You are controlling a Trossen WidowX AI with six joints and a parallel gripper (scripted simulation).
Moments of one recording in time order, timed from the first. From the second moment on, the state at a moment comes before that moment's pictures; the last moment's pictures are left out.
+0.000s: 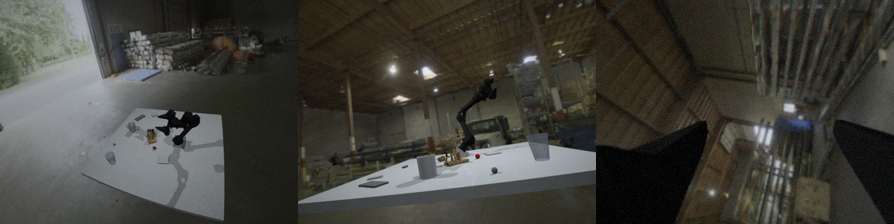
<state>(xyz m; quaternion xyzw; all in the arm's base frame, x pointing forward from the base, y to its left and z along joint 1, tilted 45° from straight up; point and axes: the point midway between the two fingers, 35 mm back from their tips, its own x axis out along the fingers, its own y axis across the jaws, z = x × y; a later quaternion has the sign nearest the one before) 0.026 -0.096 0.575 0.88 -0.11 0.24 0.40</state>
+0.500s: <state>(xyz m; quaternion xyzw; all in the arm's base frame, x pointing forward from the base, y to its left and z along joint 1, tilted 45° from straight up) 0.065 -0.050 0.568 0.77 -0.12 0.17 0.61</state>
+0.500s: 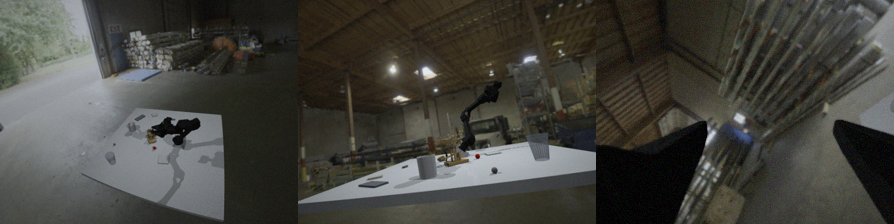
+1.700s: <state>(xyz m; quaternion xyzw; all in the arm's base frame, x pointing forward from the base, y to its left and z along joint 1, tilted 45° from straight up) 0.193 0.013 0.510 0.42 -0.02 0.00 0.91</state>
